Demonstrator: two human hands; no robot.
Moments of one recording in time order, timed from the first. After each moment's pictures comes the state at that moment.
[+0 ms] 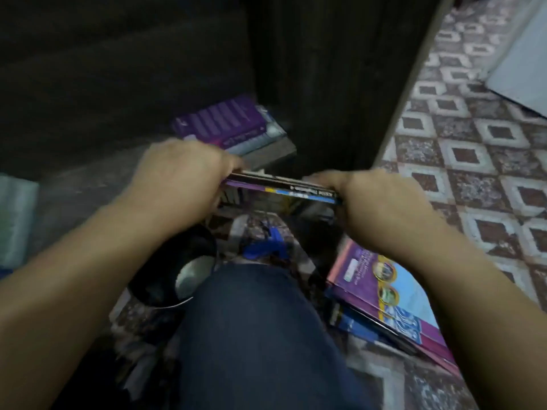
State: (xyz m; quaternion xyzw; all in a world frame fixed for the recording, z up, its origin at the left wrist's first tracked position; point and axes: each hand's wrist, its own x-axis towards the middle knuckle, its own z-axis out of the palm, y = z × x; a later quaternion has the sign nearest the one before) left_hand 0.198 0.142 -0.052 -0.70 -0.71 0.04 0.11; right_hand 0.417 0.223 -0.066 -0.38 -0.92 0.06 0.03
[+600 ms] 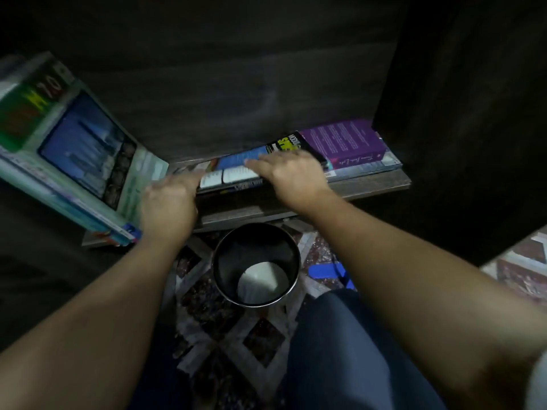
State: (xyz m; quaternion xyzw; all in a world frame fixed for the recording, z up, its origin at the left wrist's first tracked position) left_hand 0.001 0.024 -0.148 -0.45 -0.85 -0.11 0.24; right_hand 0.126 0.211 -0.135 -0.09 -0.98 -0.07 0.18
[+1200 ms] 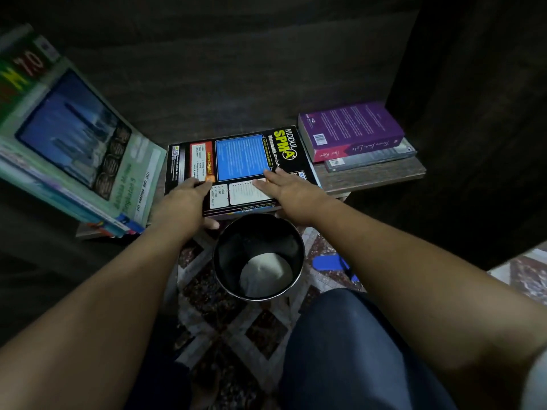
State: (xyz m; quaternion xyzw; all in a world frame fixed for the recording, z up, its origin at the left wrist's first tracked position) left_hand -0.020 0.036 -0.180 -0.37 -0.92 0.04 -0.10; right_hand 0.118 0.224 -0.197 -0.09 -0.99 0.08 -0.09
